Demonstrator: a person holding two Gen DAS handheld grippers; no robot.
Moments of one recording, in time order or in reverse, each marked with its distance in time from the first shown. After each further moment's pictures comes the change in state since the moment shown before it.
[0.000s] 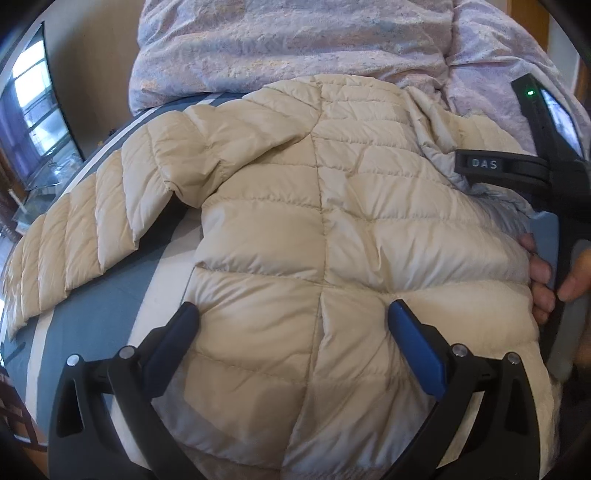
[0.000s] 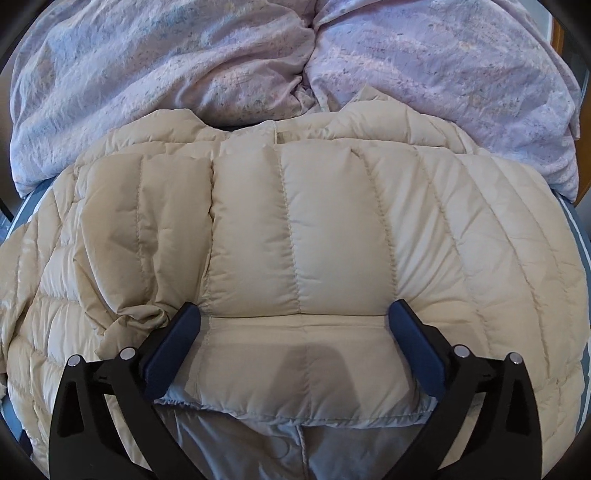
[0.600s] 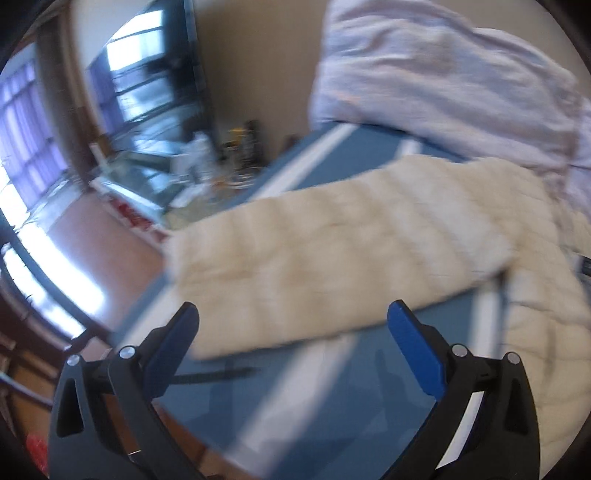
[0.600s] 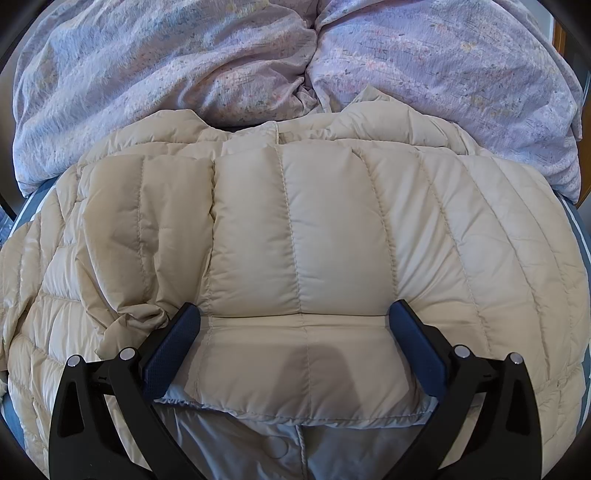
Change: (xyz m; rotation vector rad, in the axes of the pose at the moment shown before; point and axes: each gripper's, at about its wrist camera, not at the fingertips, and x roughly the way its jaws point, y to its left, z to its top) left arm -0.061 0.210 -0.019 -0.269 -0.079 0.303; right arm 0.008 0.000 0.005 0.002 0.000 0.003
